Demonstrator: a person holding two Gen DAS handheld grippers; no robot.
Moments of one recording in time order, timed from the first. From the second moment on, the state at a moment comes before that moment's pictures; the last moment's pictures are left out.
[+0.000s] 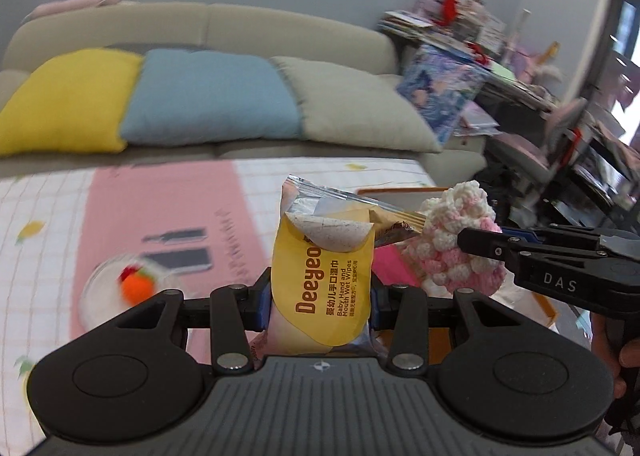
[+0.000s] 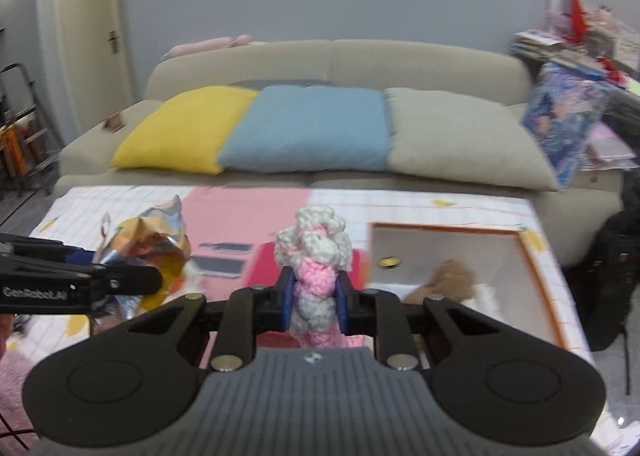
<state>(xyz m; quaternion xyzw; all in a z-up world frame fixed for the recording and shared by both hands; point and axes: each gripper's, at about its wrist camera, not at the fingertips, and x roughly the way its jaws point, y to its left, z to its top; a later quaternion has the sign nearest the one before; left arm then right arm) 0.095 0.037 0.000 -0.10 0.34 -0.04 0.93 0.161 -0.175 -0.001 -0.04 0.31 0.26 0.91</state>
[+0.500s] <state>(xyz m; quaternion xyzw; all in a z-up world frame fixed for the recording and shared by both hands) 0.183 -0.066 -0.001 0.00 0.36 -0.17 0.92 0.219 -0.264 -0.022 0.01 0.35 0.13 0.93</state>
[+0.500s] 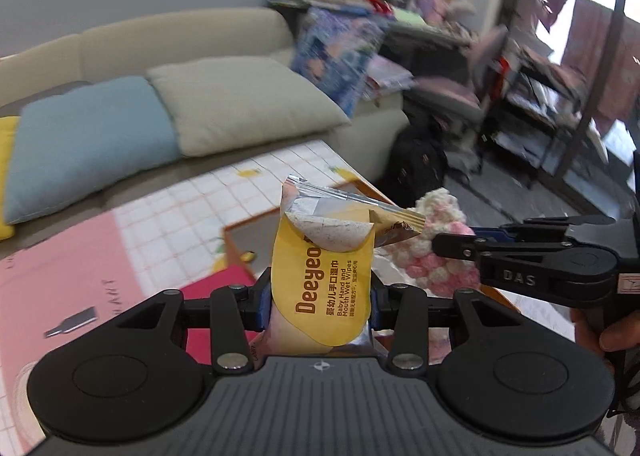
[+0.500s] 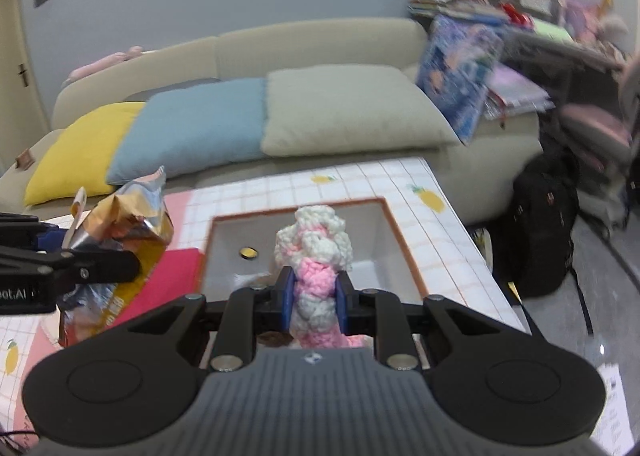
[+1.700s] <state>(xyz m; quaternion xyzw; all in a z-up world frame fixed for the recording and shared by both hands) 0.277 -0.135 -0.071 0.19 0.41 -0.05 0.89 0.312 -0.276 -0.102 0.07 0.41 0.13 0.90</state>
